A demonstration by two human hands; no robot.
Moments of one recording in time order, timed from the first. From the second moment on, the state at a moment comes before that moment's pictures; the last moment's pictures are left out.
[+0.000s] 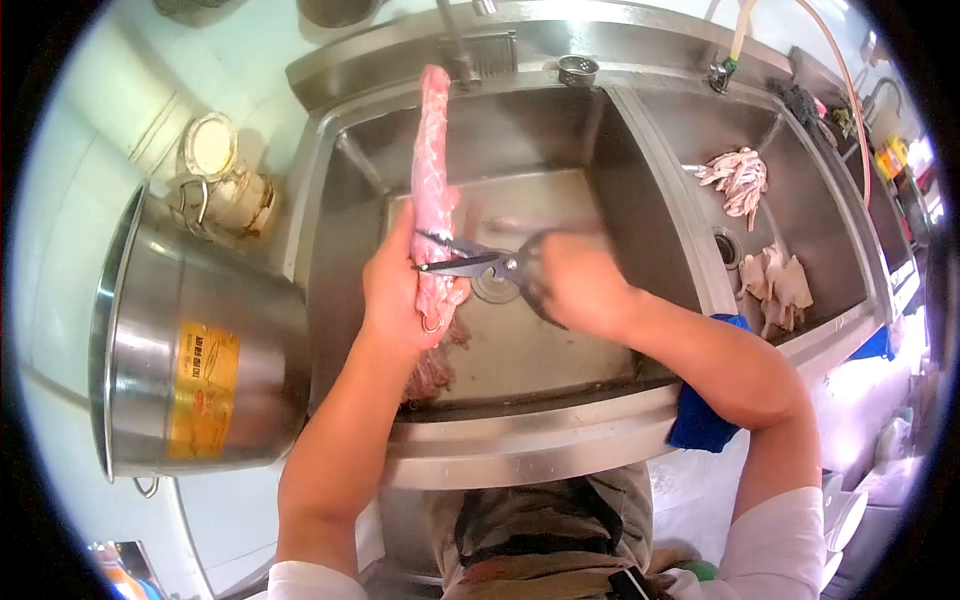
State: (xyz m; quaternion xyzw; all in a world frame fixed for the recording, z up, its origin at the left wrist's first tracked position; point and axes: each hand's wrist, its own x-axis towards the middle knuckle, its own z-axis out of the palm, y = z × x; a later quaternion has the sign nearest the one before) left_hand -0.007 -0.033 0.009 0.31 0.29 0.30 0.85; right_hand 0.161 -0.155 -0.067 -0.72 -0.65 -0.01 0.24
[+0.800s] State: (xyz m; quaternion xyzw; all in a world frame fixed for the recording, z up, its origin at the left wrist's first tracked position) left_hand -0.015 -0.044 0.018 0.40 0.31 0.34 0.79; right_hand 0.177 -0.156 -0.065 -0.74 -0.65 -0.02 0.18
